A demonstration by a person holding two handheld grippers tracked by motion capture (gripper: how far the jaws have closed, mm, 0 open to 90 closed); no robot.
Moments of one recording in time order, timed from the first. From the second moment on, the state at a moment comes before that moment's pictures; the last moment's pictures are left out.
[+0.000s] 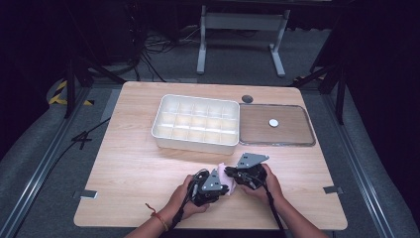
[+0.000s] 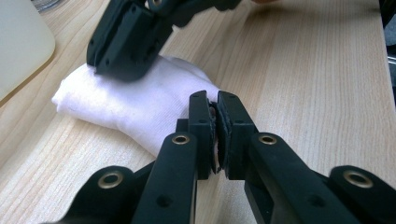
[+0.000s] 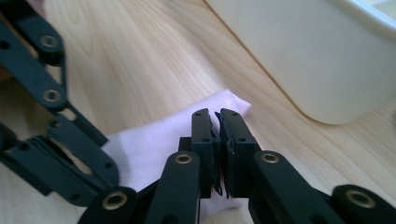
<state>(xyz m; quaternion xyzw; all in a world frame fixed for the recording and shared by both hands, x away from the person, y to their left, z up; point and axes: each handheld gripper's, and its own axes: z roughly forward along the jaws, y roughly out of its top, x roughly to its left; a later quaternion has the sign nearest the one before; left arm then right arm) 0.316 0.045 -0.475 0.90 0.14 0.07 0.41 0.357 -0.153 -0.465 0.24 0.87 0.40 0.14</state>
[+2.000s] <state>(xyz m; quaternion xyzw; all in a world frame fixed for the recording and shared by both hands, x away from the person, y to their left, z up) 0.303 0.192 -0.457 0.91 0.26 0.12 0.31 0.366 -0.165 -0.474 0.30 0.86 0.40 0.03</state>
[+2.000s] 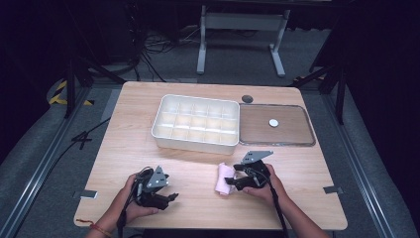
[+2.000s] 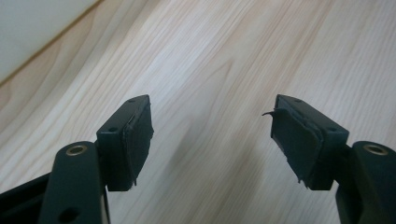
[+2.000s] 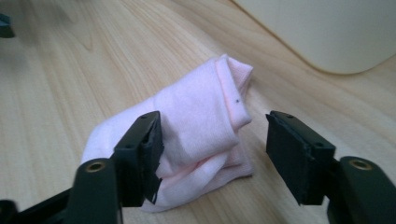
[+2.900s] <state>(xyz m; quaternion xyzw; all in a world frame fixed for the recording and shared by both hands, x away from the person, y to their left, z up) 0.317 0.224 -0.483 0.87 0.32 0.12 0.35 0.356 -0.166 -0.457 0.25 0.87 0.44 0.01</state>
